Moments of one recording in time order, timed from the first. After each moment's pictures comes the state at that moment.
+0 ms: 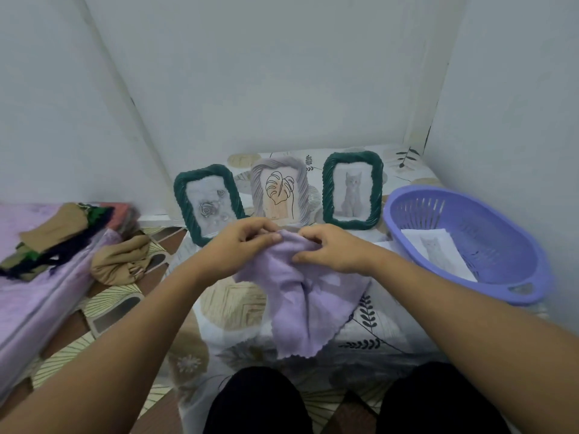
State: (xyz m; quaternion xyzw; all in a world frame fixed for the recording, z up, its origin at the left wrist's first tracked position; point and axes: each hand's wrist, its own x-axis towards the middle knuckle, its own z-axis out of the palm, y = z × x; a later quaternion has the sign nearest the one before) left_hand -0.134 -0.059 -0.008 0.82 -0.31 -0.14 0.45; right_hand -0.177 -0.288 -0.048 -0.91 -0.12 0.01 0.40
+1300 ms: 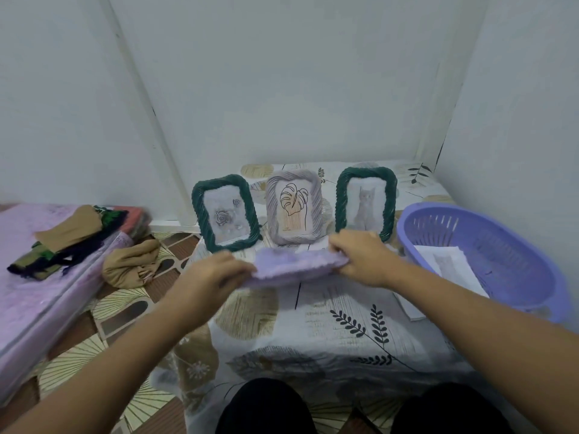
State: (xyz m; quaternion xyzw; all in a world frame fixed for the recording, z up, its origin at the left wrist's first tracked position) left_hand -0.149 0.020 -0.038 0.88 -0.40 0.13 0.21; right_hand -0.170 -0.320 -0.063 -0.98 -0.13 -0.07 0.14
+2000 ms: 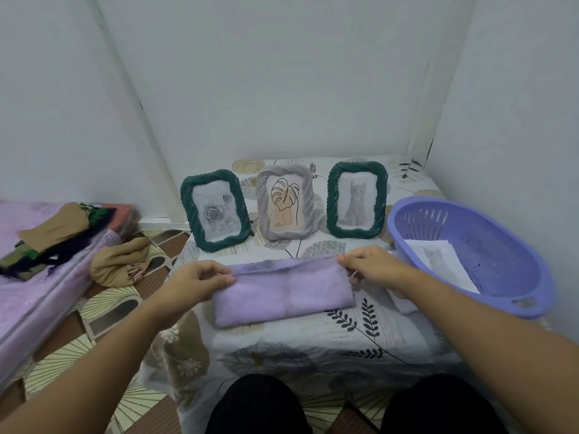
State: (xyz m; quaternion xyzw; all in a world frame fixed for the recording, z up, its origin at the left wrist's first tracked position) left_hand -0.125 0.028 -0.069 0.83 -0.13 -0.18 0.51; right_hand -0.199 -0.339 -0.083 -0.80 0.10 0.09 0.59
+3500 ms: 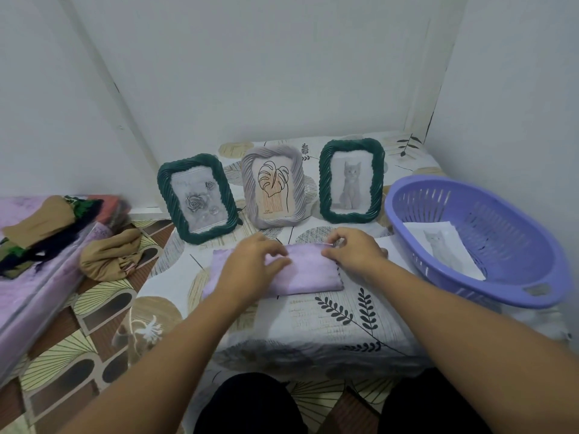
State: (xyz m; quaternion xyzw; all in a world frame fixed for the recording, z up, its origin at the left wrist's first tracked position) left_hand -0.128 -0.092 -0.090 0.92 -0.28 0.04 0.28; right_hand -0.160 -0.325 -0.118 -0.89 0.25 -0.01 0.38
